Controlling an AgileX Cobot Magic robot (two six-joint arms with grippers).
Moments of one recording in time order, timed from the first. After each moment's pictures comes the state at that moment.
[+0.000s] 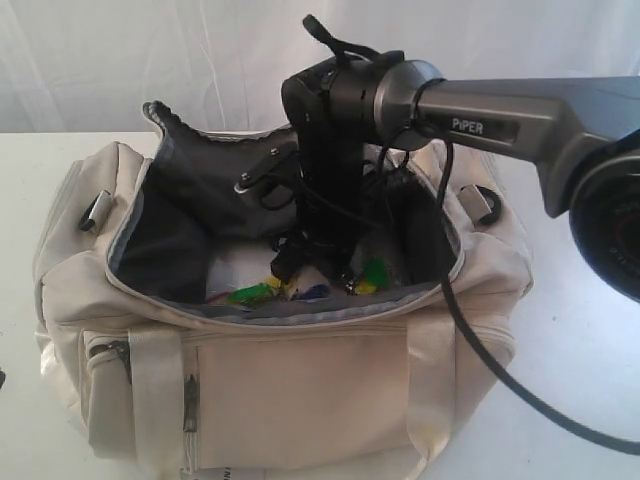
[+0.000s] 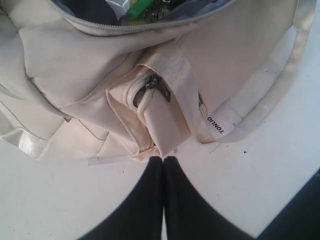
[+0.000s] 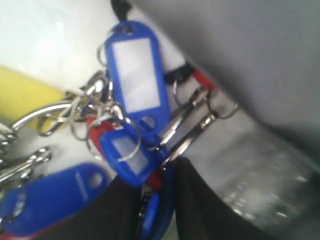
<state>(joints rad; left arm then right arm) -0.20 0.61 -0.59 -0.38 0.95 0.50 0.50 2.17 -1.81 -0.13 1.13 -0.19</state>
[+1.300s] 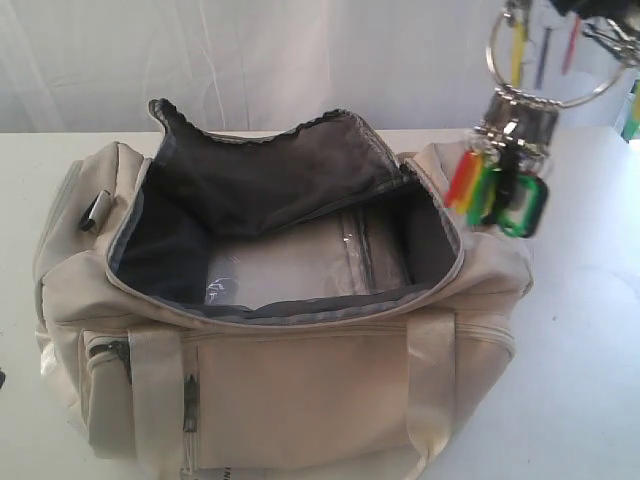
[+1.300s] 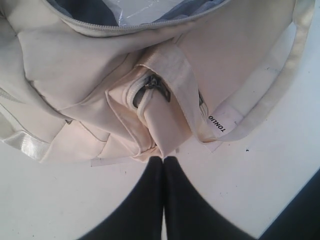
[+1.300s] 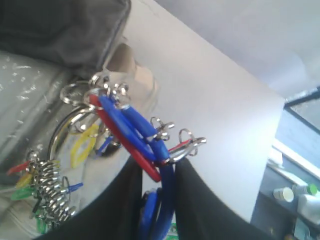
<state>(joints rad) -0.20 0.61 -0.59 -0.38 0.95 0.53 0.30 1.27 -1.60 -0.25 1.23 -0.16</state>
